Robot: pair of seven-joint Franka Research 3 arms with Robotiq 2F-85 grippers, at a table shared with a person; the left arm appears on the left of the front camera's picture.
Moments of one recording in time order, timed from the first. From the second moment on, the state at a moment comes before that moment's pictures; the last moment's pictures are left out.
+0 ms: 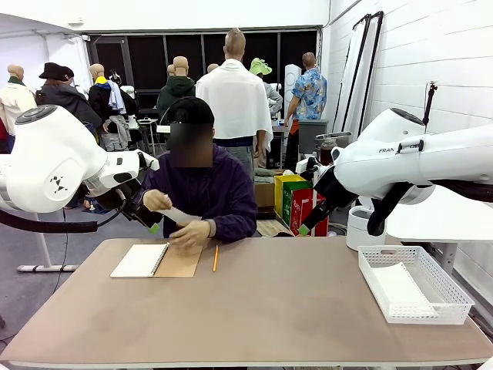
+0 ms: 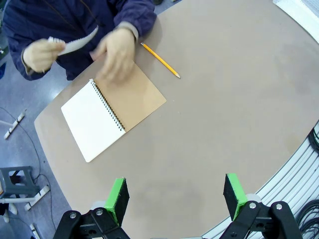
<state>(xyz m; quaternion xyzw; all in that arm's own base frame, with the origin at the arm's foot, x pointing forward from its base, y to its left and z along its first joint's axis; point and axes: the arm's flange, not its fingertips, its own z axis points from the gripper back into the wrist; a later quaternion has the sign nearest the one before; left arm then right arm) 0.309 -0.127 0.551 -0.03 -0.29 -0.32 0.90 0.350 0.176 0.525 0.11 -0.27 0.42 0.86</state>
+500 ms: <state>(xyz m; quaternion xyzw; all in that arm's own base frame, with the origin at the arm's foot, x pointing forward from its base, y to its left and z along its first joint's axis) 0.309 -0.127 0.551 -0.03 -0.29 -0.32 0.90 0.350 0.176 0.525 0.11 -0.27 0.42 0.86</state>
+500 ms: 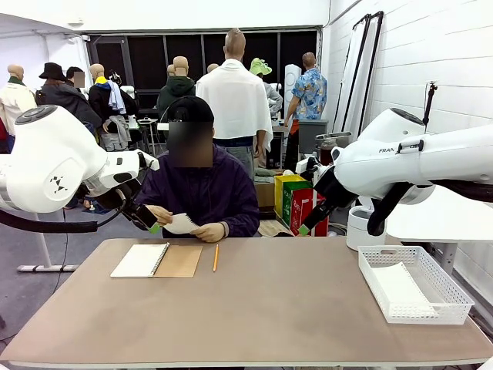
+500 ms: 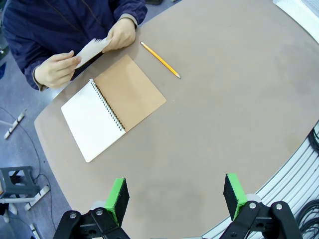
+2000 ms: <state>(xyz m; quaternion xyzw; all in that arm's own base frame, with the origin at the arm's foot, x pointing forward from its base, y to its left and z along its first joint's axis) 0.309 -0.127 0.551 -0.03 -0.29 -0.32 0.90 0.350 0.176 0.525 0.11 -0.27 0.42 0.86</state>
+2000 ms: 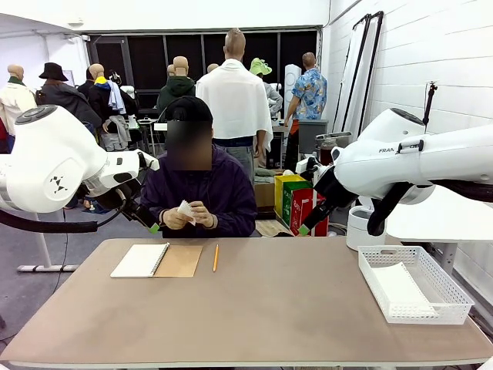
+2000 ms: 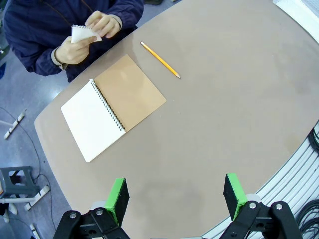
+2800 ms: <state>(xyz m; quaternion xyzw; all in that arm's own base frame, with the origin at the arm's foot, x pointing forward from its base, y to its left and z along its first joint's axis) 0.309 -0.127 0.551 -0.03 -0.29 -0.32 0.90 0.350 0.176 0.525 0.11 -0.27 0.42 0.86</state>
